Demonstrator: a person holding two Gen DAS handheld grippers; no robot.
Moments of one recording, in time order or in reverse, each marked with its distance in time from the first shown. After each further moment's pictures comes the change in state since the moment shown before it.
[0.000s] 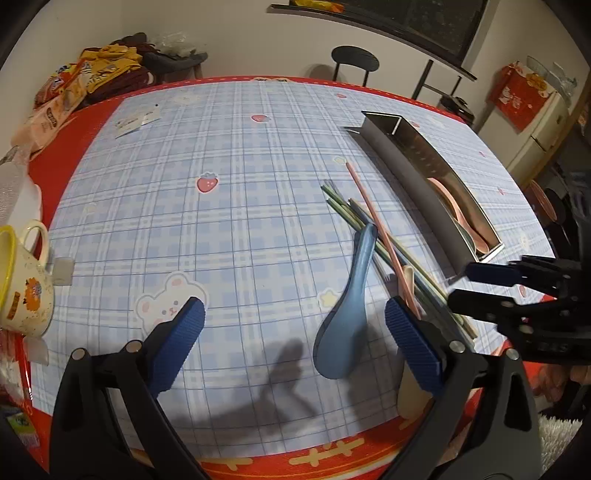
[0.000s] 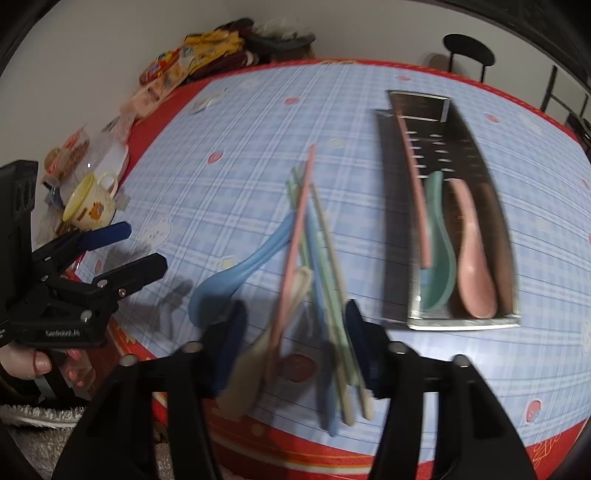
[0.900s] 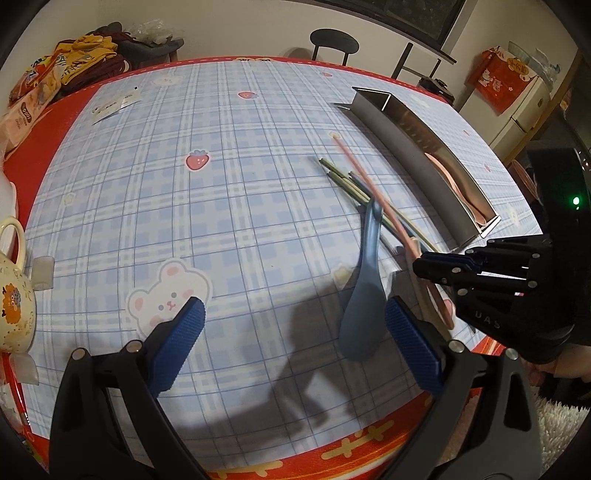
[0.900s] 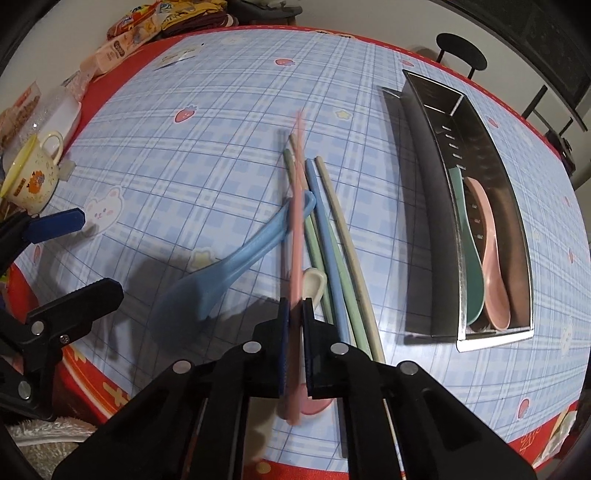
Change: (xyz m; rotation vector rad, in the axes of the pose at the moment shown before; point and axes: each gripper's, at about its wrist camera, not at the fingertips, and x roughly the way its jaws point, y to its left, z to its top) left arm 0.019 0.022 -0.008 0.051 0.061 -0.083; right arm 0.054 0.035 0.010 -0.028 0.091 -0.234
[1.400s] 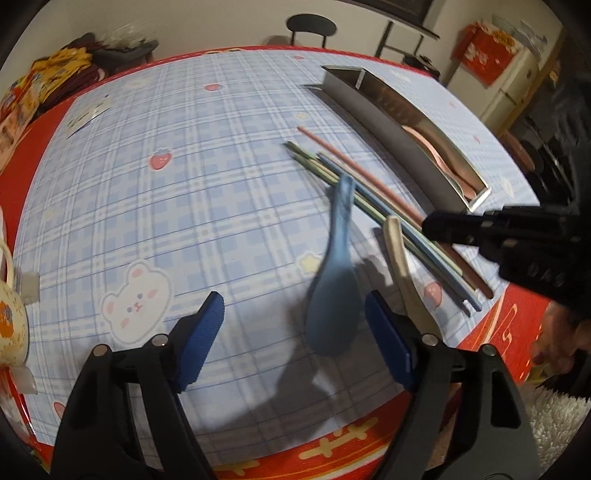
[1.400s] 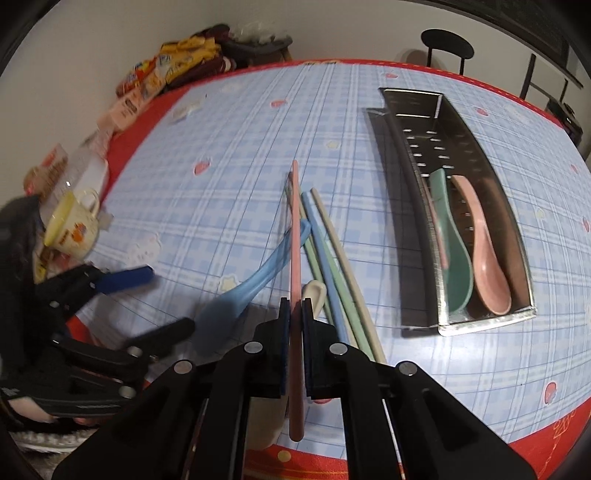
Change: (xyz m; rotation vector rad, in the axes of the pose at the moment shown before) left arm 0.015 -0.035 -0.001 0.111 0.062 0.007; right arm -0.036 -0.033 -0.009 0.133 -0.125 0.180
